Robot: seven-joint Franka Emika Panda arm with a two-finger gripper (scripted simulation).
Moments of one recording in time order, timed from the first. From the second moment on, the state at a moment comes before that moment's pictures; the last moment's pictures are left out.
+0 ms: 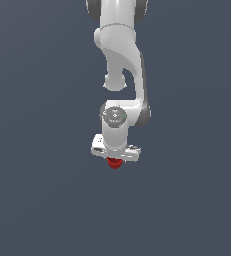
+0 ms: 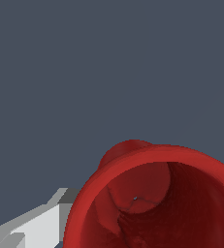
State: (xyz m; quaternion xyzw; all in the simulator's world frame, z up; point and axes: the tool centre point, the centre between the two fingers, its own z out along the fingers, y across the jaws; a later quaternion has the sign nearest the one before) arm 0.041 0.000 0.048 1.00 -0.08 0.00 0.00
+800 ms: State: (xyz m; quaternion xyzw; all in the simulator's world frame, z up) arm 0.038 -0.003 0.055 1.00 -0.08 0.00 0.00
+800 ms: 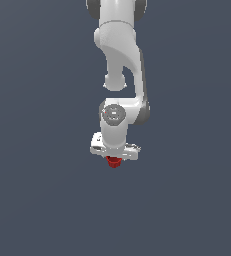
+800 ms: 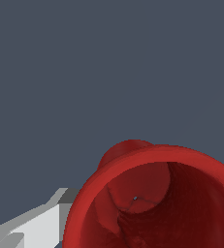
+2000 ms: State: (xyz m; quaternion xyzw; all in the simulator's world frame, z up) arm -0.009 -0.094 0.262 1.00 -0.08 0.00 0.00
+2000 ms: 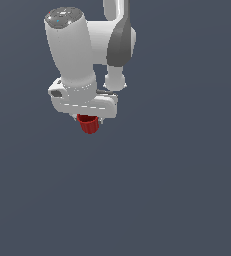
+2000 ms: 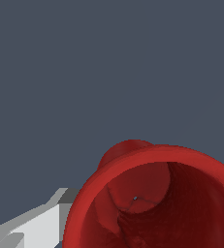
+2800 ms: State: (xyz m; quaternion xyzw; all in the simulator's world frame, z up) arm -0.035 -0.153 0.397 1.00 -0.08 0.00 0.00
